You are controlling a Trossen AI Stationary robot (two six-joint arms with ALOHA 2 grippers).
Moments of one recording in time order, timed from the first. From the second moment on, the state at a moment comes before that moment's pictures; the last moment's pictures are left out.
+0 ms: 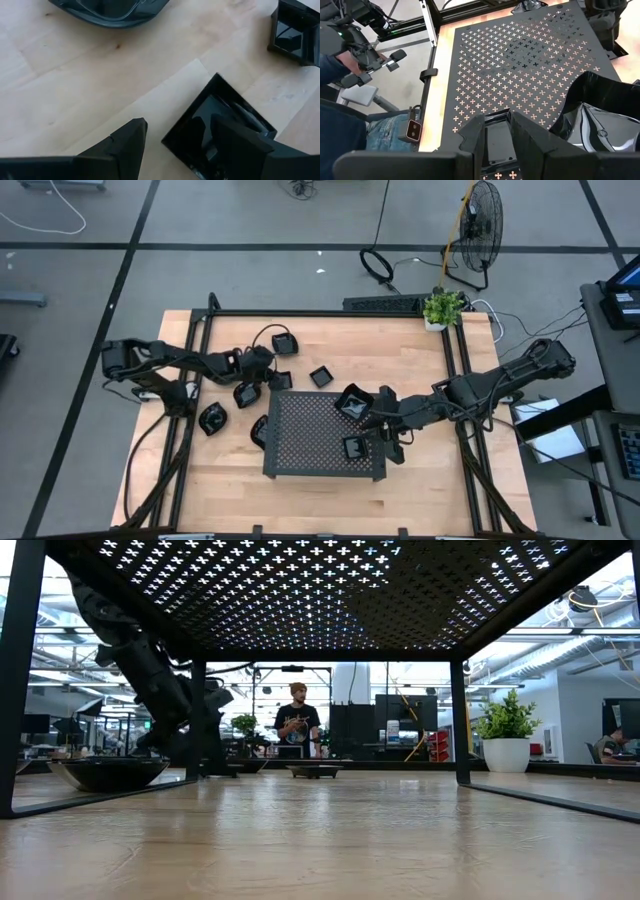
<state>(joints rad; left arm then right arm) 0.35 1.47 0.48 0.08 -0.08 -0.60 0.39 1.27 1.15 -0.49 0.13 0.48</state>
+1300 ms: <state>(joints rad) 0.35 1.32 0.55 -0.05 -0.06 -0.46 0.38 1.27 1.15 -0.49 0.13 0.48</state>
